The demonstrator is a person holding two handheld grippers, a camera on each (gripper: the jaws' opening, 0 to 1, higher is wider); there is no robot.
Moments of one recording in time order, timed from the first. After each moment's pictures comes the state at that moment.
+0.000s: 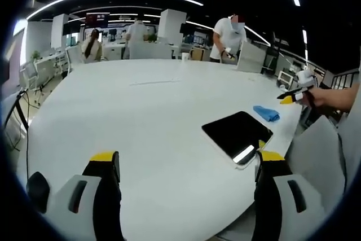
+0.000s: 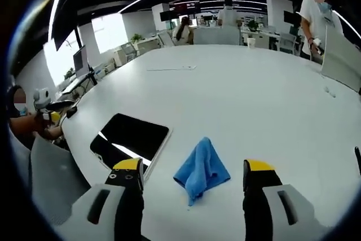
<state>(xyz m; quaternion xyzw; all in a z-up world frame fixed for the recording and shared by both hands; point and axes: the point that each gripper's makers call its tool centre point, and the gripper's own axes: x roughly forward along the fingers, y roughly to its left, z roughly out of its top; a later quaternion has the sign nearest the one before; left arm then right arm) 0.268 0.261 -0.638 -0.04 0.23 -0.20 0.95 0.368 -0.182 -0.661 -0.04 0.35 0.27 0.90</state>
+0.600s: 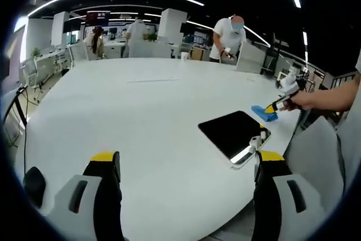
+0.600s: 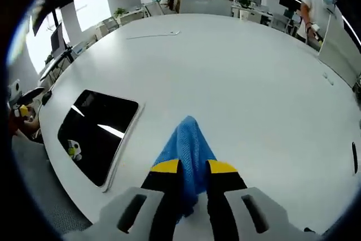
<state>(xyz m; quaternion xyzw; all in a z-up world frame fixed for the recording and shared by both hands) 0.262 0.255 -0.642 -0.05 0.24 -0.20 0.95 0.392 -0.188 -0.738 -0.10 0.44 0.21 0.87</state>
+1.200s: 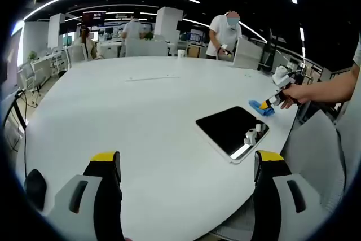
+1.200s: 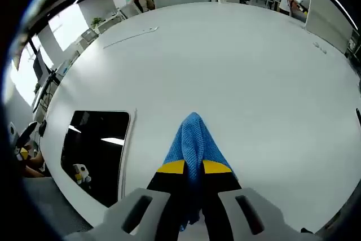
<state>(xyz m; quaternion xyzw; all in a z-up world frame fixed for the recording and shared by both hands) 0.258 0.252 -0.644 -0.03 0.24 -0.22 0.95 0.393 -0.182 -0.745 -0.01 0.49 0.14 0.86</state>
